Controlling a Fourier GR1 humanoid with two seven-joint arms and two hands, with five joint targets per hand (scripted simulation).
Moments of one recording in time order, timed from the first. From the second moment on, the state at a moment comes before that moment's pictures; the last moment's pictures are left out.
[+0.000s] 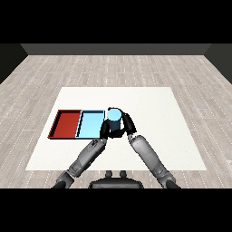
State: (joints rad) left arm -0.47 0.00 -0.51 -1.12 0.33 0.51 -0.33; right arm -0.49 0.00 0.42 -1.50 0.09 -0.29 0.13
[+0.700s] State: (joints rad) left arm -0.44 0.04 -0.43 -1.09 0.26 0.49 -0.35; right arm -0.39 -0.02 0.26 -1.60 0.04 -0.22 0.10
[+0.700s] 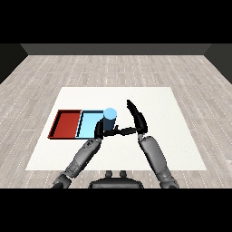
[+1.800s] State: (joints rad) left arm -0.63 0.33 -0.34 -0.68 0.01 0.50 0.05; right arm -0.24 -0.02 0.11 -1.55 -0.10 -0.17 -0.04
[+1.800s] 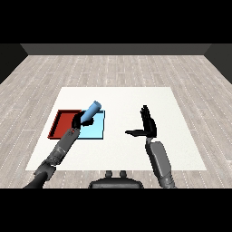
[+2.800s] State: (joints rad) left arm -0.87 0.20 -0.38 -0.10 -0.12 0.17 0.27; right arm -0.27 -0.05 -0.01 -1.37 -0.17 -0.13 -0.11
